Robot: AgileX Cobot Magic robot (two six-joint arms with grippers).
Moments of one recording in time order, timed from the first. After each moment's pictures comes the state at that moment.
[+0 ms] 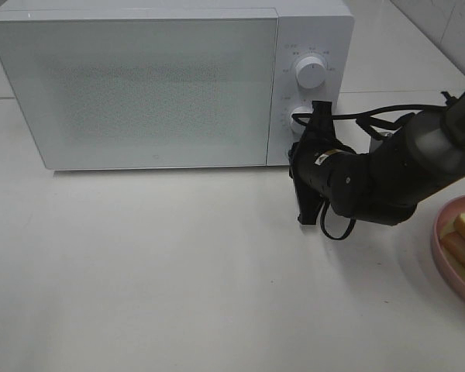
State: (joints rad) left arm -0.05 0.00 -0.49 -0.10 1.04 0.08; right arm 0.53 2.07 -0.84 0.58 -0.77 1.44
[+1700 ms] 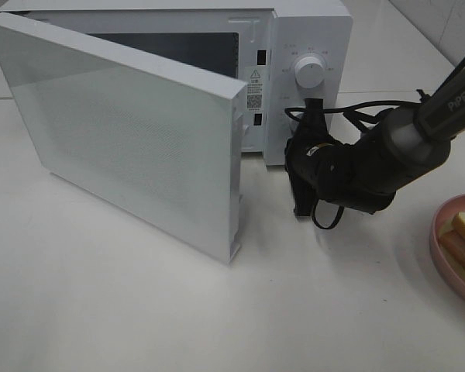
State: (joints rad) left arm -0.05 0.00 -0.49 -0.10 1.04 0.08; right arm 0.50 2.16 -0.97 0.63 -0.74 1.36
